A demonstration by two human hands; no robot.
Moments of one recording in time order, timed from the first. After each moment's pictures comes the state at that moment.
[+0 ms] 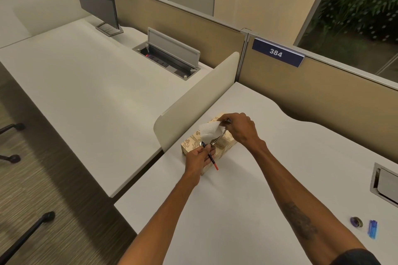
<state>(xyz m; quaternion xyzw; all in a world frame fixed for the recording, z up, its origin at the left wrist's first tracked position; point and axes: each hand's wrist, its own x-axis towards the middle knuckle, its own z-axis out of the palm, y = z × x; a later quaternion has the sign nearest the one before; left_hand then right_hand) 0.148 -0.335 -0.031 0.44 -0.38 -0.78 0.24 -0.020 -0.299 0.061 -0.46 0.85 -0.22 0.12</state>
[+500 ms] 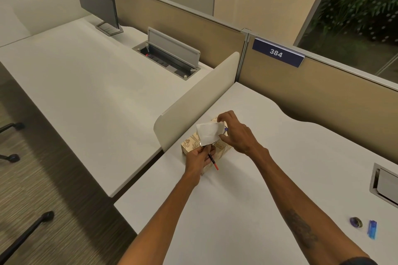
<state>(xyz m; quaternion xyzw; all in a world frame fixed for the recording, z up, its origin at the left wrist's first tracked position) 0.148 -0.333 -0.025 0.43 -0.38 -0.78 0.25 -0.011 -0.280 0.050 -0.58 0.77 -0.23 0.11</state>
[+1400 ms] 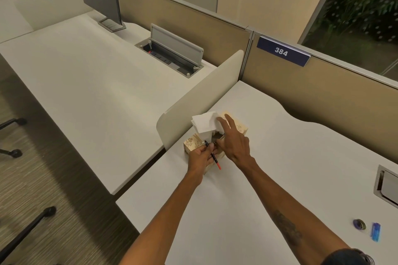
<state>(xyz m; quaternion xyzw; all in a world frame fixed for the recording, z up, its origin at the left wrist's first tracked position) 0.150 -0.331 -0.025 0.43 -0.39 -0.78 0.23 0.020 -0.292 0.007 -0.45 0.87 -0.19 0.09</state>
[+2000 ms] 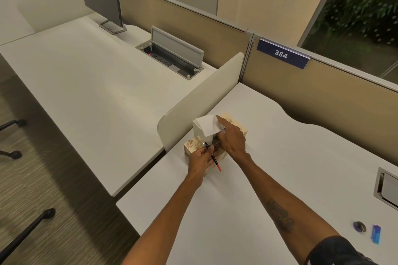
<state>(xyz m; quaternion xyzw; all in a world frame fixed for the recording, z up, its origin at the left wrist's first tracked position) 0.149 -0.334 -0.028 0.45 -0.41 -0.76 0.23 0.020 -0.309 0.016 -0.36 0.86 -0.32 0.16</state>
